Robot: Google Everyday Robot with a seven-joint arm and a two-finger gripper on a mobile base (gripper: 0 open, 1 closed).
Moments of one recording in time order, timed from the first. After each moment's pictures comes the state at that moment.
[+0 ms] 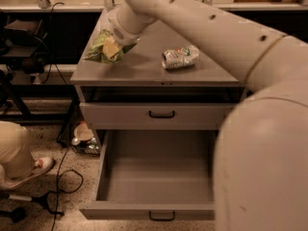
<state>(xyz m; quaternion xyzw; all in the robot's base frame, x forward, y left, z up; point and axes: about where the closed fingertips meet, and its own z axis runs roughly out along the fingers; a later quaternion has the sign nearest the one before) 0.730 0.123 0.892 -0.48 0.80 0.11 0.34</state>
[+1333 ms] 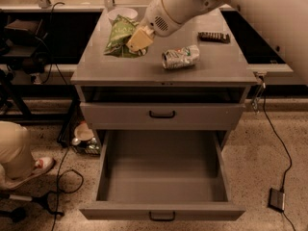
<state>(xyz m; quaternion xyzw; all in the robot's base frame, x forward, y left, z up) 0.657 0.040 0.960 -0.55 0.73 0.15 0.39</state>
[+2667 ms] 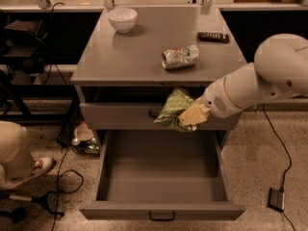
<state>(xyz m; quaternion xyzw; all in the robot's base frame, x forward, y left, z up) 0.515 -0.096 0.817 -0.40 0.85 0.20 0.27</state>
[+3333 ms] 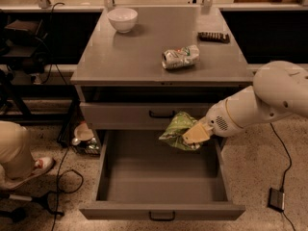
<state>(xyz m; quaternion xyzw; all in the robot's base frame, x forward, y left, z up) 0.491 -0.113 0.759 -0.36 0.88 0.23 0.22</state>
